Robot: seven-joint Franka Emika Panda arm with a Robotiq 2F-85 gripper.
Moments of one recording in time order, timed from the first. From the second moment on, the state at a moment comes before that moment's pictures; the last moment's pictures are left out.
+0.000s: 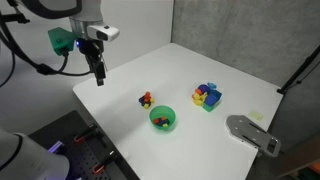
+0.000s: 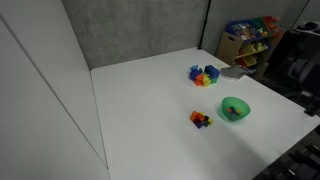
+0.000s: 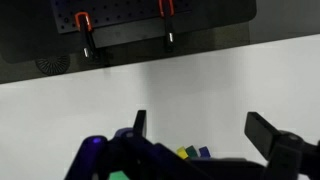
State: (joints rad) arm 0.02 -0.61 0.10 -2.67 0.13 1.90 0.26
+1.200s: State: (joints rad) arm 0.02 -0.42 0.13 -2.67 0.10 2.27 0.26
